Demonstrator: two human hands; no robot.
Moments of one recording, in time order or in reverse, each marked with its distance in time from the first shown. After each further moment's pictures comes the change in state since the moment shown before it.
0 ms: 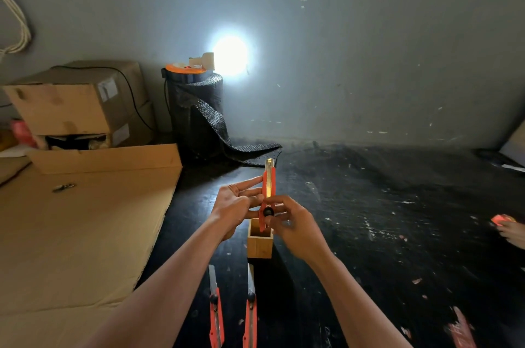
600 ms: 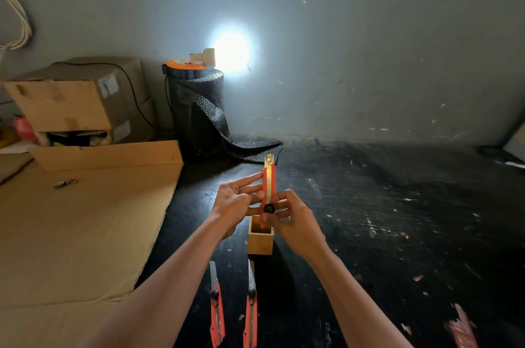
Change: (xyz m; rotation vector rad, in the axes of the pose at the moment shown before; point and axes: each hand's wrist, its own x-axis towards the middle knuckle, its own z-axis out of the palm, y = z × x) left_hand -0.005 0.001 0.003 -0.016 0.012 0.030; right_hand 0.001 -0.002 0.002 0.027 0.032 0.026
